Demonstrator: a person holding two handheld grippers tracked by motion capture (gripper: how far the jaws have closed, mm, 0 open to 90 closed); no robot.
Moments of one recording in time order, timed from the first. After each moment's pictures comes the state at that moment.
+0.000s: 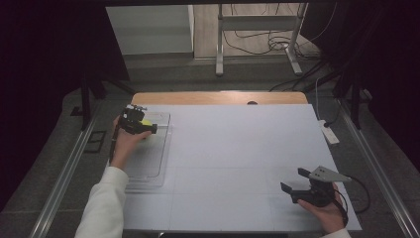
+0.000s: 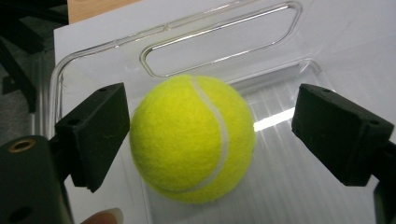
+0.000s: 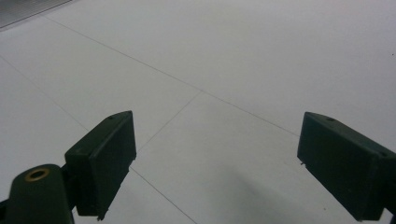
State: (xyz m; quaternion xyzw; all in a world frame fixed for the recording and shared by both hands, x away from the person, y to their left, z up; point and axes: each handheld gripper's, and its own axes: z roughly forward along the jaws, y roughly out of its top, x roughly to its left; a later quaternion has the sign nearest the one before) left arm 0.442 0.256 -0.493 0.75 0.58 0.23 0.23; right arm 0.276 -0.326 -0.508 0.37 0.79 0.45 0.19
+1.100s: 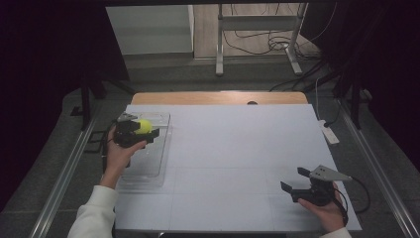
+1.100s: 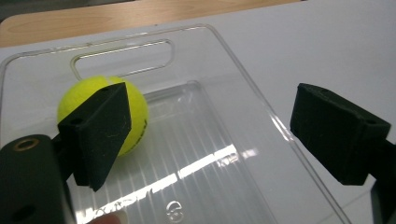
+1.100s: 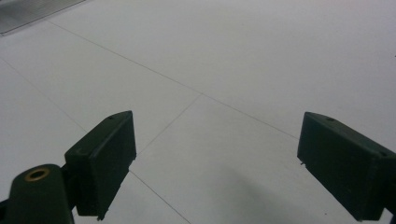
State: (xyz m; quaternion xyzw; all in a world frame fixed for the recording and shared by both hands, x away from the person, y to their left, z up) left arm 0.370 0.254 -0.468 0.72 0.53 0.18 0.41; right arm 0.279 -0.327 -0.507 0.37 0.78 0.46 0.18
